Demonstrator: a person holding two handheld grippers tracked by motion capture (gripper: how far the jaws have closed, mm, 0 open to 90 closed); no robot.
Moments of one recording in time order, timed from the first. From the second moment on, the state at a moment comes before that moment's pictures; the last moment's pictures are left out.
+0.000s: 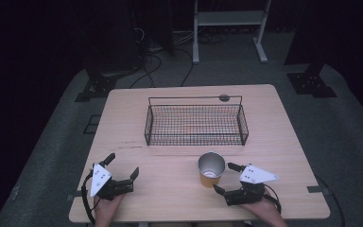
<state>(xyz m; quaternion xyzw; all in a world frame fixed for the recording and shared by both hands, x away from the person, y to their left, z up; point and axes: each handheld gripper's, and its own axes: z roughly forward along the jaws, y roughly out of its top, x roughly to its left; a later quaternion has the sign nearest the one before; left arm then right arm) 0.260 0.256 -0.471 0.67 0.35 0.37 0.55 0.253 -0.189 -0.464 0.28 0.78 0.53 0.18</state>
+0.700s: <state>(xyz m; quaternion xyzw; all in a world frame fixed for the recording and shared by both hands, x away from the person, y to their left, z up) 0.260 0.256 -0.472 0.66 0.35 0.37 0.55 0.263 -0.167 -0.460 0.27 0.78 0.54 0.19</state>
